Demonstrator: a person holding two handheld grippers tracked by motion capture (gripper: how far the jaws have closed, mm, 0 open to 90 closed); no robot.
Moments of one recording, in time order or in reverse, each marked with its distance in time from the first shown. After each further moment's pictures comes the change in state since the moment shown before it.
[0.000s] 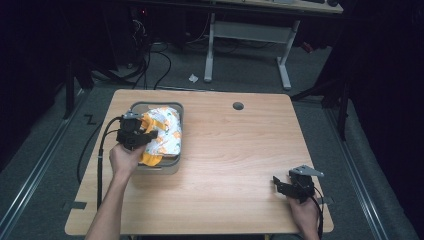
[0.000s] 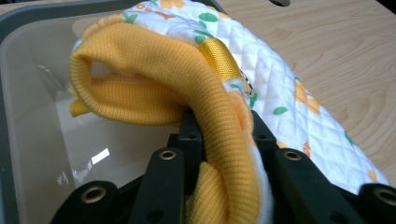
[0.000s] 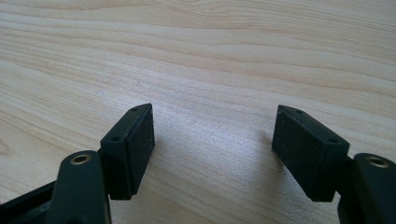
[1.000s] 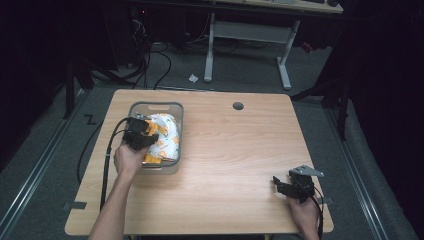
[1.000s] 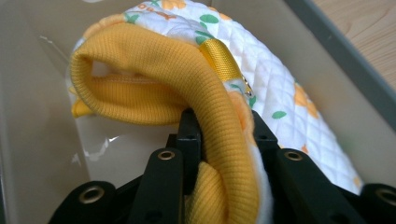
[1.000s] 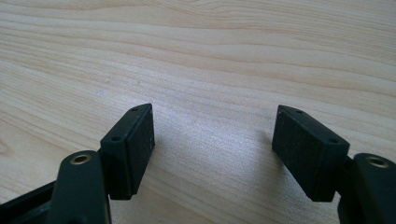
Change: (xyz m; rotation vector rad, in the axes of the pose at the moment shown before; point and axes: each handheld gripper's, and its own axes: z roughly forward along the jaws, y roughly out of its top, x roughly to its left) left arm -0.001 -0.002 0.032 0.140 0.116 0.062; right arm 0.000 0.000 0.000 0.001 -0.001 0.003
